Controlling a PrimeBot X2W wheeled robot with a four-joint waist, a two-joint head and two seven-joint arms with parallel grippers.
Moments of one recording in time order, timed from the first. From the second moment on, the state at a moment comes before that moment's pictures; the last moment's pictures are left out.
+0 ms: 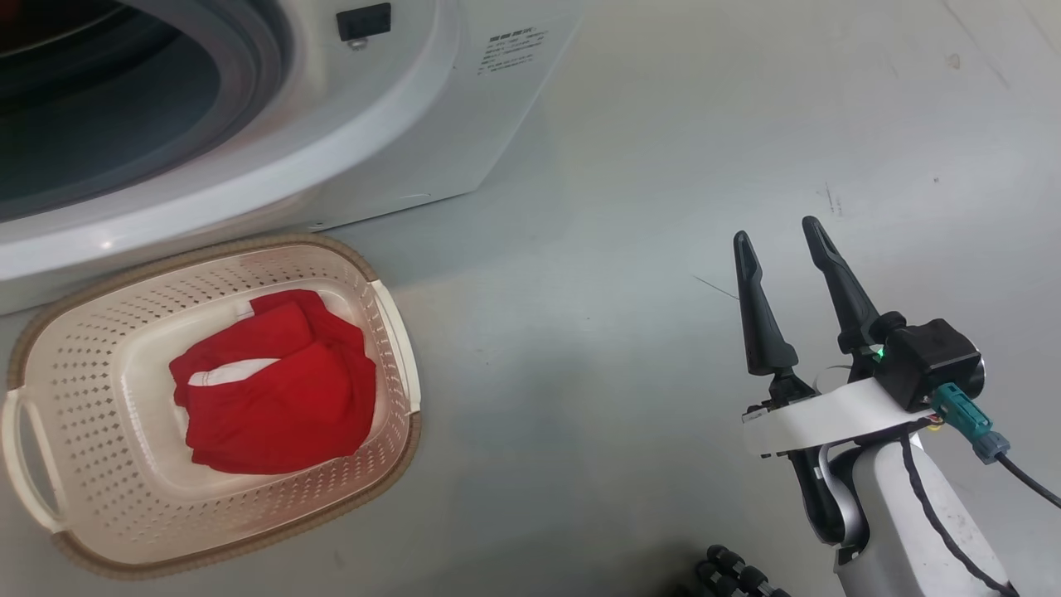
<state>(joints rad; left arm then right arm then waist) -0.82 0.46 -0.12 0.39 -0.16 -0.09 0.37 -0.19 -0.06 0.25 0.04 0.29 0.00 -0.23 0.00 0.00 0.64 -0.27</state>
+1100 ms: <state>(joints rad) -1.01 0.46 -0.11 0.55 -0.09 -0.01 0.35 -0.26 -0.05 0.21 0.10 0.31 0.00 -0.25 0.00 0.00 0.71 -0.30</state>
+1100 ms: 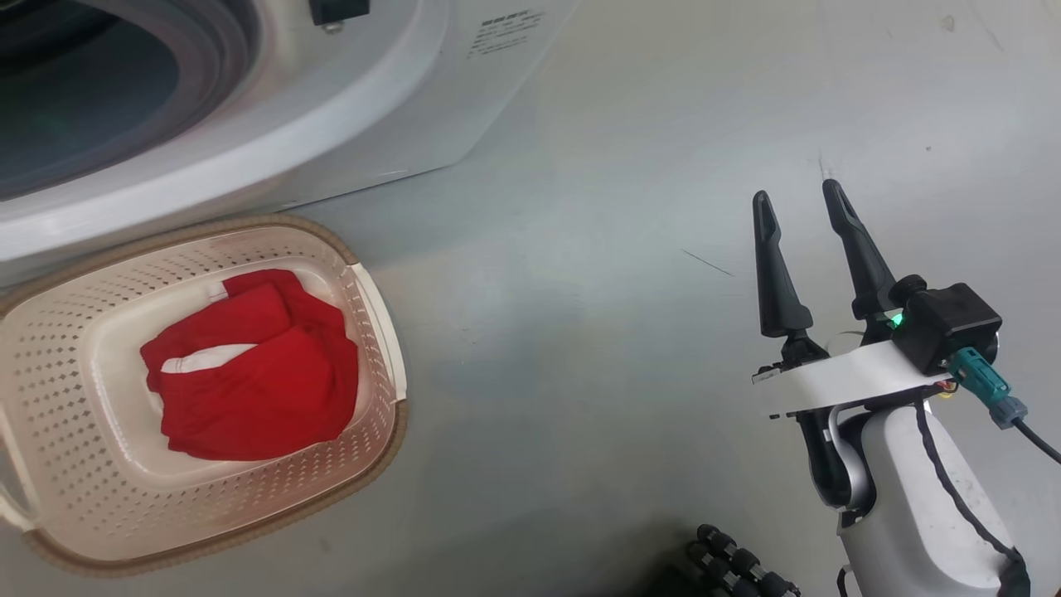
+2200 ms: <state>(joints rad) -0.63 0.25 -0.04 0.40 -0.21 0.07 -0.22 -0.23 -0.08 0.16 0.14 0.26 0.01 -0.25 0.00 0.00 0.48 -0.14</state>
